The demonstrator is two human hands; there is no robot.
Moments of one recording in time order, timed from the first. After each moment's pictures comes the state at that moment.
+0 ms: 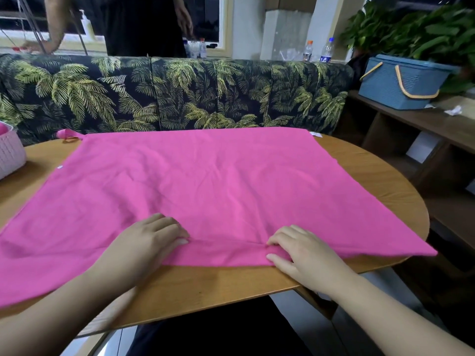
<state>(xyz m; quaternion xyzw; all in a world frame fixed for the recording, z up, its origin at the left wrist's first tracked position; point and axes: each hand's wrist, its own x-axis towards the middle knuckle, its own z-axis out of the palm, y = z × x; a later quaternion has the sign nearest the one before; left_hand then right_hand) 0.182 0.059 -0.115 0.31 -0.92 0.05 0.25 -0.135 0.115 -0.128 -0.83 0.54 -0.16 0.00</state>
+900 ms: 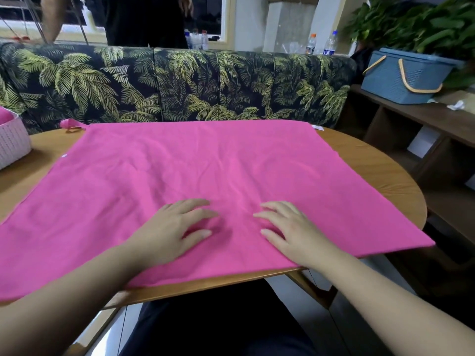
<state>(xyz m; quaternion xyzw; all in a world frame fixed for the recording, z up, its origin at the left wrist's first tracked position) 0.160 0.053 -0.124 0.37 -0.91 -0.07 0.15 -0.125 0.103 -0.123 -0.82 0.55 -0.16 0.05</state>
